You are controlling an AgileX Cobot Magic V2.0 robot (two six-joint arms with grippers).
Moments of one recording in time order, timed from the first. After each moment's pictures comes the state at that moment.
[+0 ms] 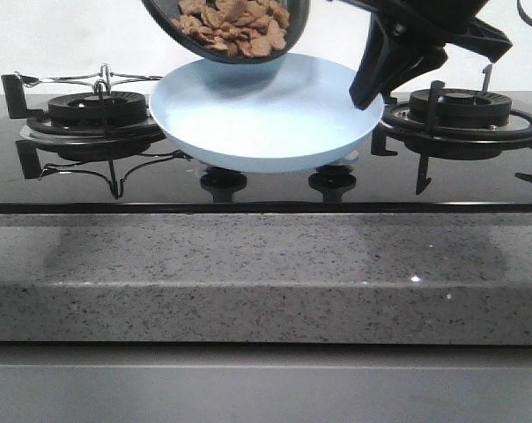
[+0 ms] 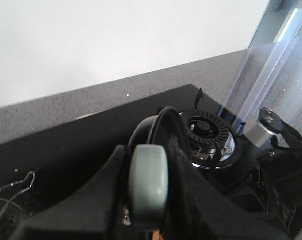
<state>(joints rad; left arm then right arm) -0.26 1.38 -1.39 -1.01 0.62 0.89 0.31 1.62 -1.31 0.40 0.69 -0.09</state>
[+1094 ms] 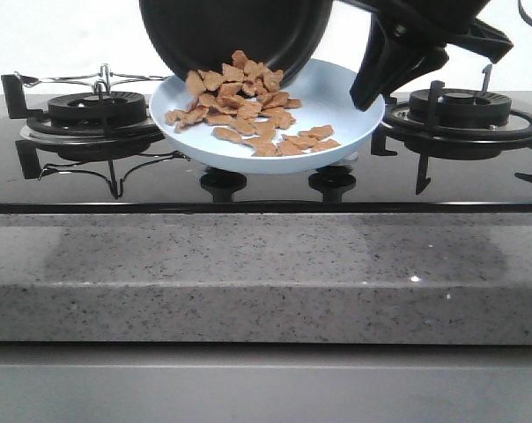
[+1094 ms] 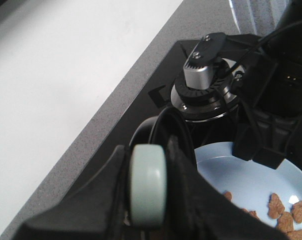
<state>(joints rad) -0.61 1.35 -1.39 -0.35 0.48 0.89 0.31 1.62 -1.31 0.40 0.70 -0.09</state>
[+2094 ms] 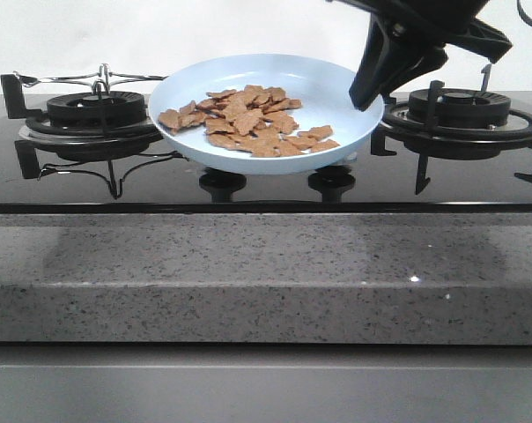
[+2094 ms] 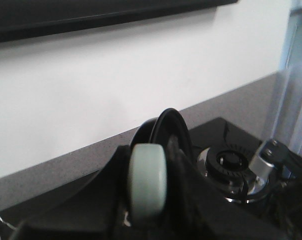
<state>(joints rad) -0.34 1.24 -1.39 -0.67 0.45 0.60 0.31 1.62 -1.31 0.40 0.70 -0.09</state>
